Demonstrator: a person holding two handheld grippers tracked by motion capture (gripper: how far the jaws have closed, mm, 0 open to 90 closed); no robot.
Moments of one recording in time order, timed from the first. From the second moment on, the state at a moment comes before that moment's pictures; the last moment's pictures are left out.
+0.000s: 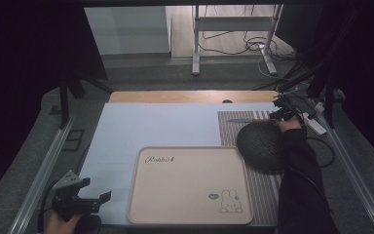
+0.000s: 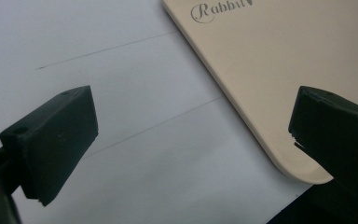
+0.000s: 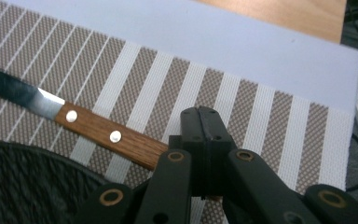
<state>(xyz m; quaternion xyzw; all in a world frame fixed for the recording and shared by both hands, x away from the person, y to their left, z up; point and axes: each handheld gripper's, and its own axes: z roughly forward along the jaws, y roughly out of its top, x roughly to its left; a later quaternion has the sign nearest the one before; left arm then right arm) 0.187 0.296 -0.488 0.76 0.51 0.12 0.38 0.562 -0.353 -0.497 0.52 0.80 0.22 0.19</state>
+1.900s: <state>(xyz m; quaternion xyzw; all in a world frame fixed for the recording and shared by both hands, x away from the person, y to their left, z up) 0.188 0.294 -0.488 0.77 0.51 0.12 0.37 0.579 -0.297 -0.507 0.52 0.82 0.19 0.13</state>
